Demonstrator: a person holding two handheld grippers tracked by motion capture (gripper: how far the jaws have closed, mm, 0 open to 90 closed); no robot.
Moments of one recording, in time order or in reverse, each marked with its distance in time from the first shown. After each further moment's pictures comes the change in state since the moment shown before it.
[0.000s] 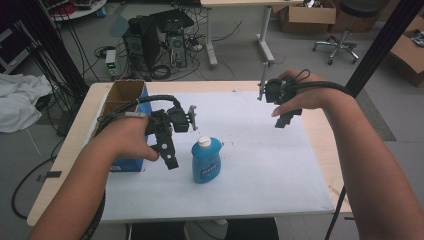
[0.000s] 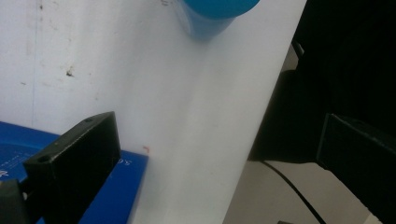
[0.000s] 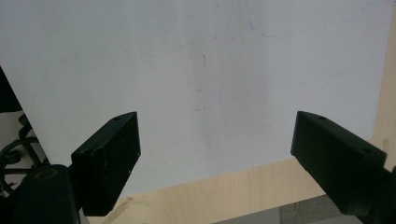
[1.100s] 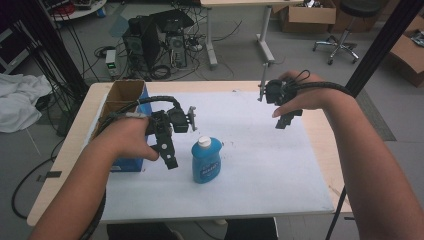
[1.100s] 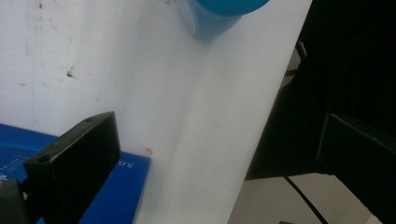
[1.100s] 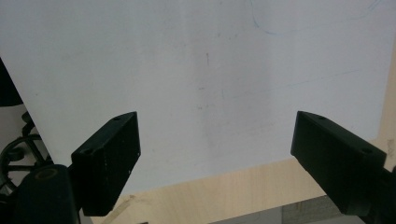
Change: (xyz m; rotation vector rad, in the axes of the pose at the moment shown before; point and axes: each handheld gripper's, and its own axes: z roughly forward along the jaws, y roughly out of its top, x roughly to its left) left arm 0.006 0.000 0.006 0.002 -0.002 0.005; right arm 0.001 -0.001 0.002 0.008 0.011 -0.003
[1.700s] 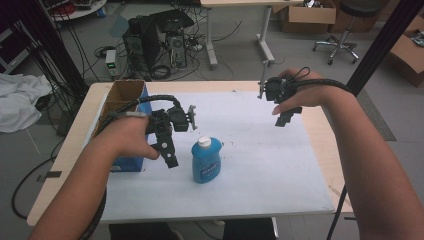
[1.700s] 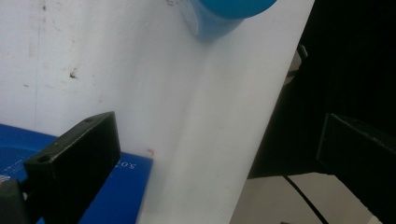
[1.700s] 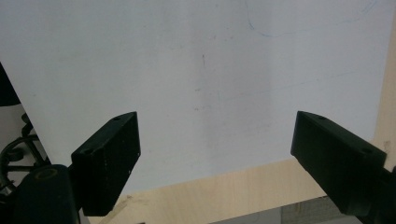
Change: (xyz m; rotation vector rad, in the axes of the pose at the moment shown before) left arm 0.002 0.001 -0.002 -0.008 0.002 0.004; right arm -0.005 0.001 -0.003 -0.004 0.002 -0.003
